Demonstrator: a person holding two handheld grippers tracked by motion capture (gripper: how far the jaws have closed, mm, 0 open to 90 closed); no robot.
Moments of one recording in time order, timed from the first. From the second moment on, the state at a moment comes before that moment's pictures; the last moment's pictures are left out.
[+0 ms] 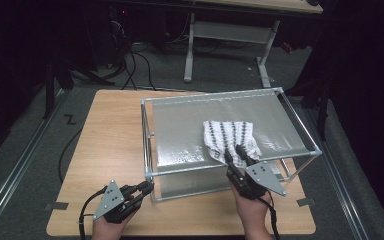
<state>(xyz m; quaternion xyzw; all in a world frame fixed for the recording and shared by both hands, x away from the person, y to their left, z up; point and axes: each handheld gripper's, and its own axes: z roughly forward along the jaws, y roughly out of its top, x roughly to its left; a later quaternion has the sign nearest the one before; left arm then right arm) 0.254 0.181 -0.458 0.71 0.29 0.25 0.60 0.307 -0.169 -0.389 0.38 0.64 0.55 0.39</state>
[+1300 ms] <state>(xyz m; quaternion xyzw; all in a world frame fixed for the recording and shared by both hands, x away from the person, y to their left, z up) 0.254 0.181 -0.458 0.71 0.29 0.25 0.59 0.277 -0.044 -0.382 0.26 0.70 0.59 0.31</state>
